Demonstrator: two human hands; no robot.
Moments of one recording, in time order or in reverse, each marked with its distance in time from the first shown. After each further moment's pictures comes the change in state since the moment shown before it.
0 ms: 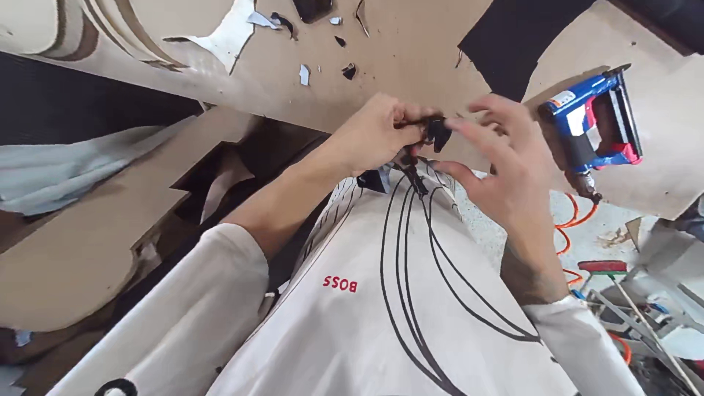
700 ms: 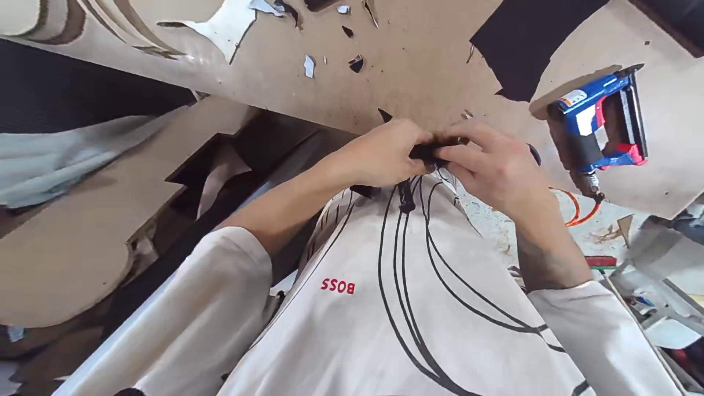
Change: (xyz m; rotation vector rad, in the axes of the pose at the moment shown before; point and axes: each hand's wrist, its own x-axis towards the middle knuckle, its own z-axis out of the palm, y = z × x) left_hand -0.011 -0.005 -0.002 0.546 -0.179 0.051; right_hand 0.020 0.006 0.018 0.044 -0.247 -0.283
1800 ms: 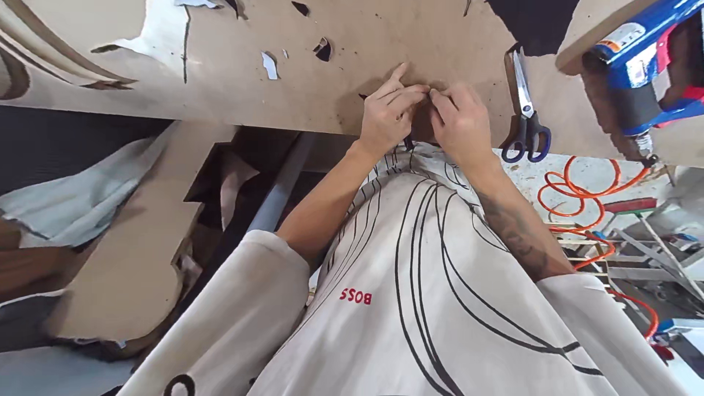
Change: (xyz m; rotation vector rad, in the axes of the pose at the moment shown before) left_hand 0.119 -0.158 0.071 0.144 0.835 0.563; right_hand -0.003 0.096 0.139 -0.278 0.297 0.440
